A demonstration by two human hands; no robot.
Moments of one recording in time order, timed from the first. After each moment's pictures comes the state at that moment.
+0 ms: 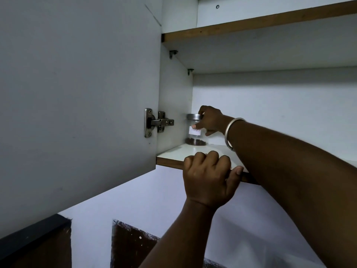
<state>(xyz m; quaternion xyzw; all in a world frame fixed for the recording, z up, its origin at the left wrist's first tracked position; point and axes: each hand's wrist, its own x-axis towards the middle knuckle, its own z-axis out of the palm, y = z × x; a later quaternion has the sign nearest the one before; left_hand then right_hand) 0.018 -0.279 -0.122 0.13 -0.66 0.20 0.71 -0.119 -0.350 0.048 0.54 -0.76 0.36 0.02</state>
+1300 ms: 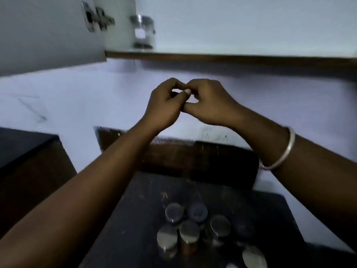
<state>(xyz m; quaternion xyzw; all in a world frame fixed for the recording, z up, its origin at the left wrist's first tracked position) 0.135 -0.056 -0.161 0.12 -0.79 -0.42 0.43 0.038 0.060 -0.130 0.59 -0.73 0.34 0.10</state>
